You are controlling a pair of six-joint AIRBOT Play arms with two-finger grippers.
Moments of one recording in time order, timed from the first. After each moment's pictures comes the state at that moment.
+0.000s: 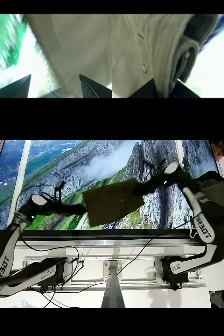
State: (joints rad) left arm -0.05 -1.19 0.73 0.84 -0.95 -1.09; right arm 0.08 -1.62 1.39 -0.96 1.22 1.29
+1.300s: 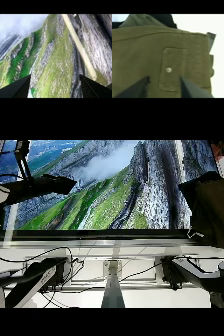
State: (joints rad) left arm -0.05 -0.87 0.97 0.84 -0.96 -1.09; right arm -1.02 -1.14 1.68 -1.49 1.51 1.77
